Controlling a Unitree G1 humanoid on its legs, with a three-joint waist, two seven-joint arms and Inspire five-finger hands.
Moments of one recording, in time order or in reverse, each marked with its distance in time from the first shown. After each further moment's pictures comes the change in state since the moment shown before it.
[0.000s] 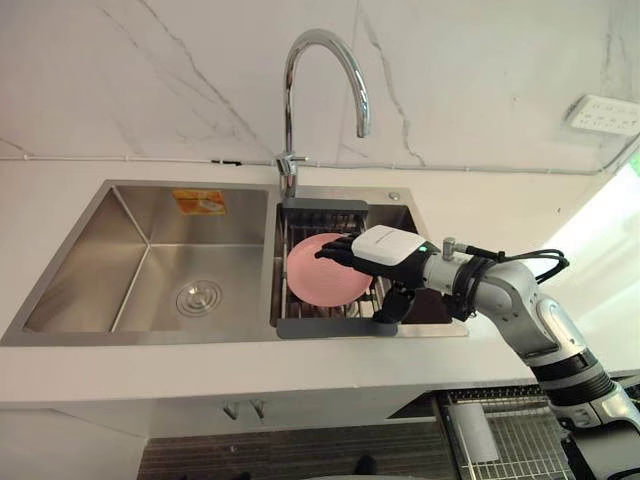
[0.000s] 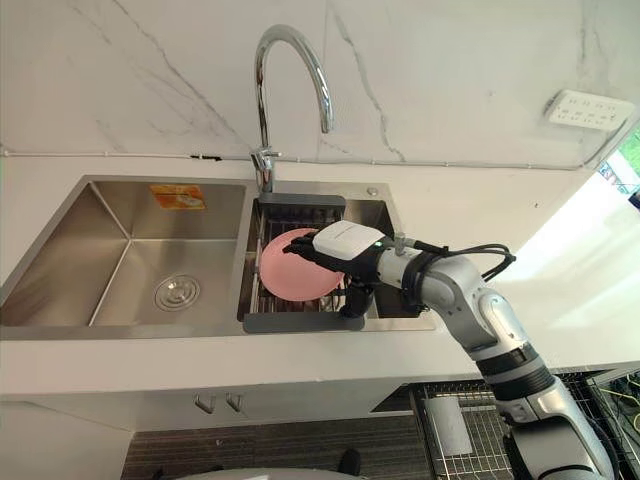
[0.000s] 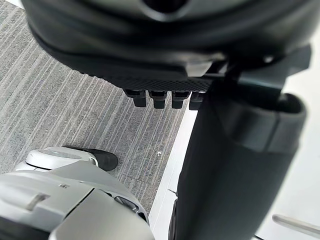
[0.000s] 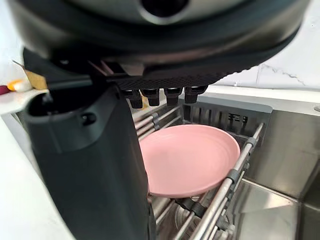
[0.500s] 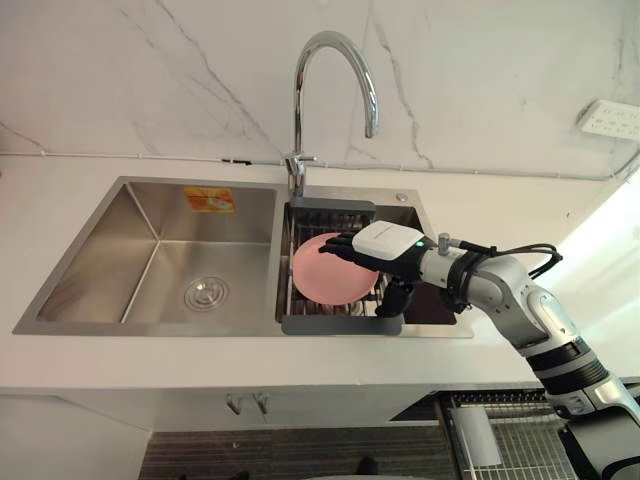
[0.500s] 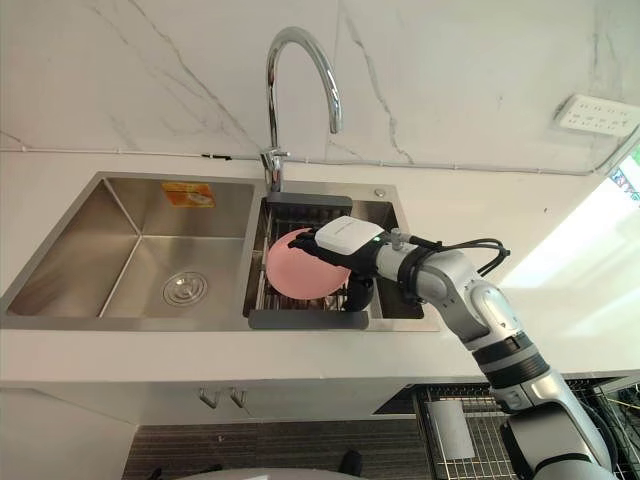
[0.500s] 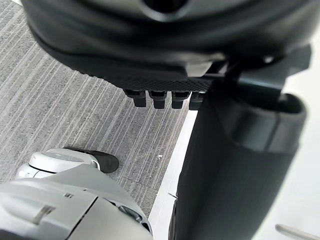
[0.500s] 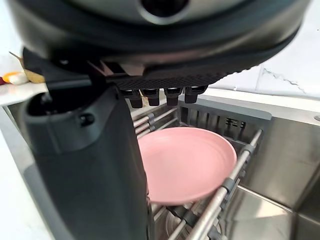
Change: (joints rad) left arm -0.006 0.007 -0.002 0.000 0.000 0.003 0.000; right arm -0.049 0.000 0.055 0.122 -0.082 0.000 -0.064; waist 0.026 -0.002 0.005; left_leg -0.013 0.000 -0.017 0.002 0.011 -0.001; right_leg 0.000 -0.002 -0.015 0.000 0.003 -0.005
